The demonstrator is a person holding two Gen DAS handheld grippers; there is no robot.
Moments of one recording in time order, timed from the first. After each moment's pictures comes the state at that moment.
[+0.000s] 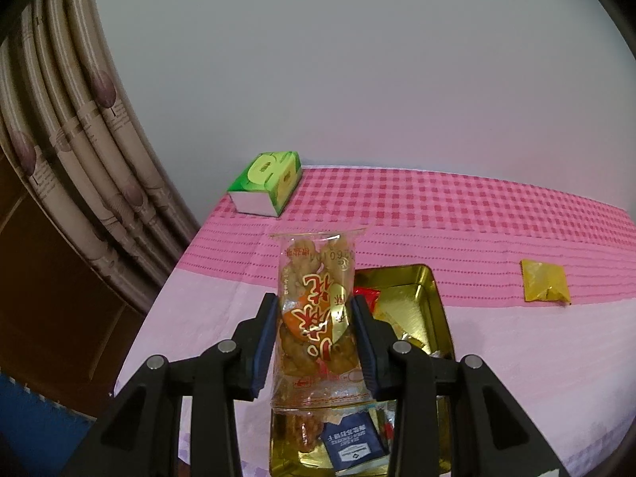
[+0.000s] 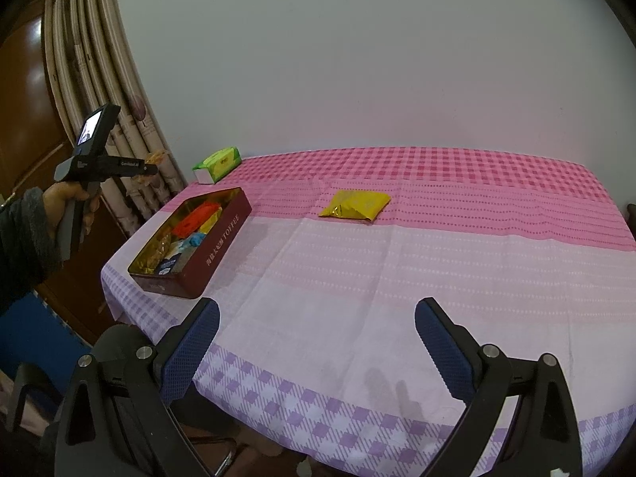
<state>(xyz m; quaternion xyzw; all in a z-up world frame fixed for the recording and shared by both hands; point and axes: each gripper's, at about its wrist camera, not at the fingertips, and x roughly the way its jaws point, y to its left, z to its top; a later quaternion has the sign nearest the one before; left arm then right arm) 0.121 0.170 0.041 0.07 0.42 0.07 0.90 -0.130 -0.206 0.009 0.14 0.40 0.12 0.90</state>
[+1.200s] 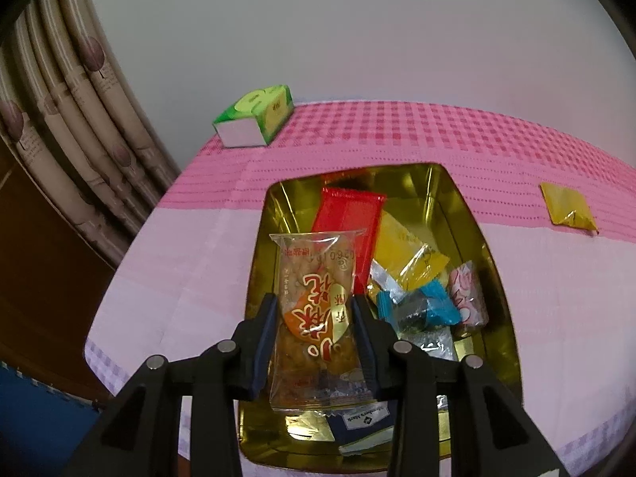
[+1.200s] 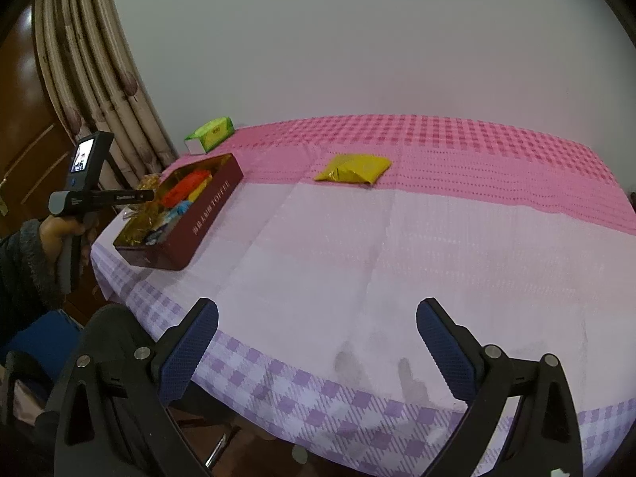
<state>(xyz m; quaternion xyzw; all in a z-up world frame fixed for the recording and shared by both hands) 0.097 0.173 -0.053 0.07 0.46 0.06 0.88 -0.127 -0.196 -0.022 0.13 0.45 0.11 0.88</state>
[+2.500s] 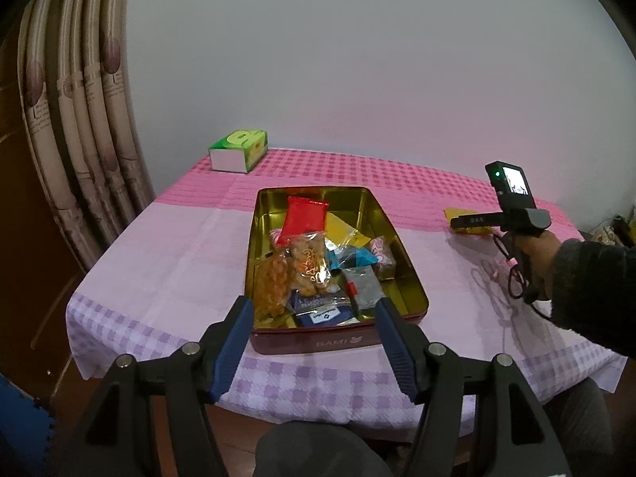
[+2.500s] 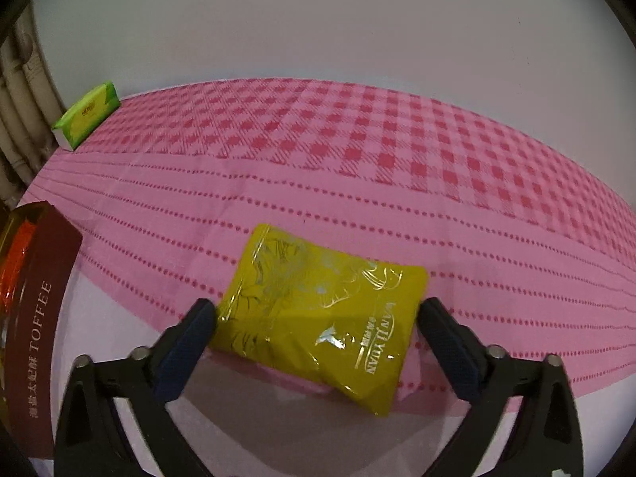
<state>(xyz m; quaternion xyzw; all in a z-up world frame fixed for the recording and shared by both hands) -0.051 0.197 -0.007 -0.02 0.36 -0.04 0.93 0.154 -0.151 -0.140 0.05 0.54 0.02 0.84</state>
